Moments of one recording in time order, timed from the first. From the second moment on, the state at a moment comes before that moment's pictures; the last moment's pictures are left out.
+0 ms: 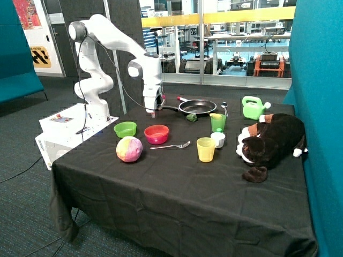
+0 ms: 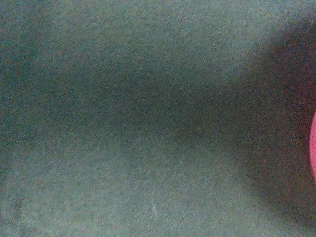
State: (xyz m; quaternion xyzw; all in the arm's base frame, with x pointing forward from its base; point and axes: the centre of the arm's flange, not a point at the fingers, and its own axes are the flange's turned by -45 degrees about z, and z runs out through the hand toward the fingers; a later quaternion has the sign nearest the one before) arm 0.498 -0.097 0.374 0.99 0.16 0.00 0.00
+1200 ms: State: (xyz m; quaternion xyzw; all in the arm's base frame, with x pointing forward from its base) arm 0.434 -0.113 0.390 0.99 0.12 0.00 0.00
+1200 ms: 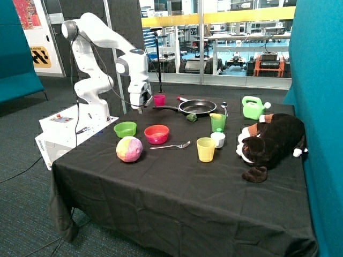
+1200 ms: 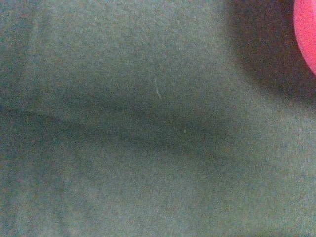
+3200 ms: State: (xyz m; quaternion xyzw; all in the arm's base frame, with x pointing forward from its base) arm 0.356 -0.148 0.367 1.00 0.08 0.00 0.00
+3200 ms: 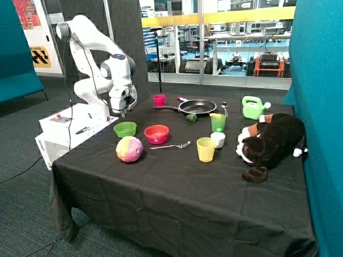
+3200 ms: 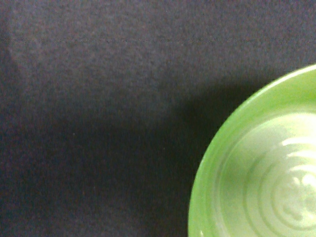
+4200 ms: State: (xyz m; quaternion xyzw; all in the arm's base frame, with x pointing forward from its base) arm 0.343 -0.136 0.325 1.00 -0.02 0.00 0.00
